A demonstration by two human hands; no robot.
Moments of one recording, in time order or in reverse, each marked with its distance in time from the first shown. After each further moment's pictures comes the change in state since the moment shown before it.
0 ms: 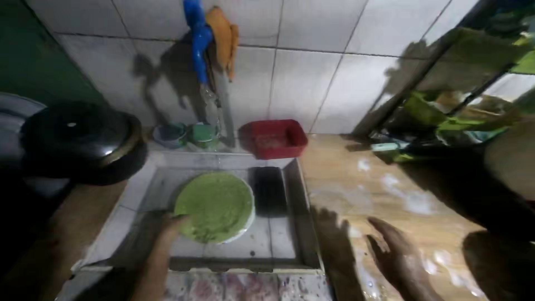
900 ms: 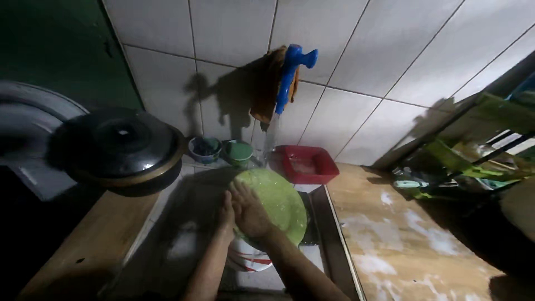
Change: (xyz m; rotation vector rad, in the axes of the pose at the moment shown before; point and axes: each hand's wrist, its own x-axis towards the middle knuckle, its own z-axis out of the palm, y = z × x) left_hand -0.013 0.093 0.001 -0.738 -0.166 0.108; right_hand 0.159 -0.334 0.206 0.269 -0.284 -0.503
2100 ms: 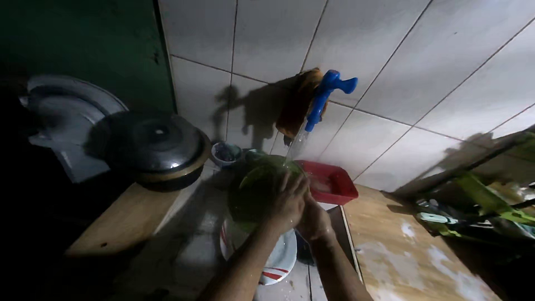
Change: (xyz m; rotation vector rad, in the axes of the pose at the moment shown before) left_hand 0.013 0.033 0.072 0.867 -0.291 1.022; right_hand -0.011 0.011 -0.088 1.546 0.462 0.607
